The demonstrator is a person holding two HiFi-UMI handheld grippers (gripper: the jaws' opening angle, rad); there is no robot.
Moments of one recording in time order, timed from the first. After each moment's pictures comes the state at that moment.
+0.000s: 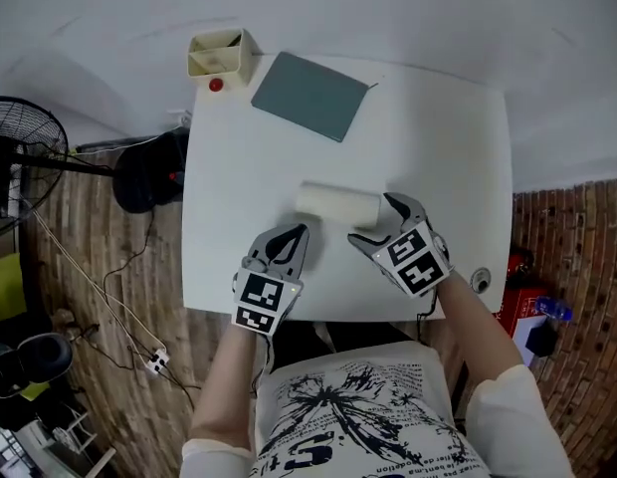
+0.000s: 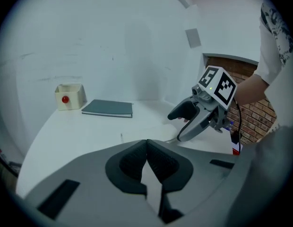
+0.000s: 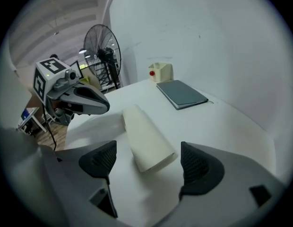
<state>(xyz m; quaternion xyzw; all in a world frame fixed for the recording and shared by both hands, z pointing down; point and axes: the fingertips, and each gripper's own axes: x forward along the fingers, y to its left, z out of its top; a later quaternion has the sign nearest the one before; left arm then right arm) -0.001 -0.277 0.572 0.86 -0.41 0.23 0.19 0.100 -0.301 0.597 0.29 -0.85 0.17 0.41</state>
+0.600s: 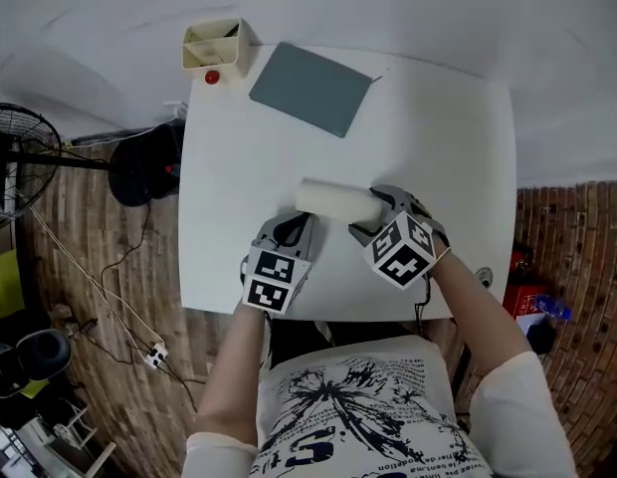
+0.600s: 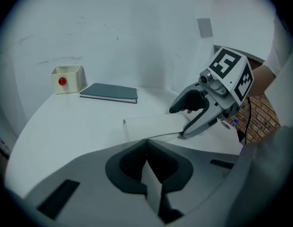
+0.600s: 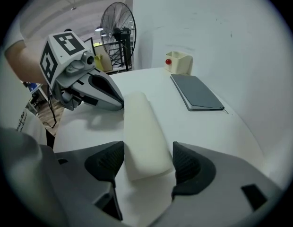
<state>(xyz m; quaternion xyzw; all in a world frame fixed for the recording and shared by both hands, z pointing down) 0.003 -0.296 0.621 0.84 -0.41 0.27 0.25 0.086 -0.310 0.624 0.21 -0.83 0.09 0.50</state>
